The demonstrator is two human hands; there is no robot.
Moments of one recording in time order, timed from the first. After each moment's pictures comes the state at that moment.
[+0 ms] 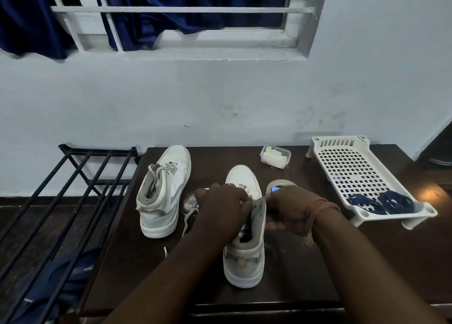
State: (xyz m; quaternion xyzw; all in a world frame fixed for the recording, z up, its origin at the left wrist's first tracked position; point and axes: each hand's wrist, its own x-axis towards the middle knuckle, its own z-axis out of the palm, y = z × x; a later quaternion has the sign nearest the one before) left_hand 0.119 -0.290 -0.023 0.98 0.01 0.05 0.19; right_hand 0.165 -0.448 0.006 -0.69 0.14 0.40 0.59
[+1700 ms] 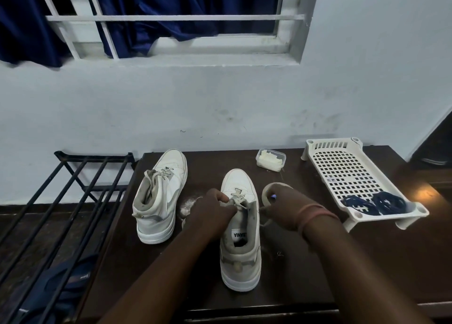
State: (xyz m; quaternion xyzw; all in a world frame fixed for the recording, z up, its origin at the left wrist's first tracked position) left_hand 0.118 -0.276 -0.022 0.89 0.19 -0.08 0.41; right_hand 0.163 -0.457 0.018 -0.96 -0.09 0.19 0.19
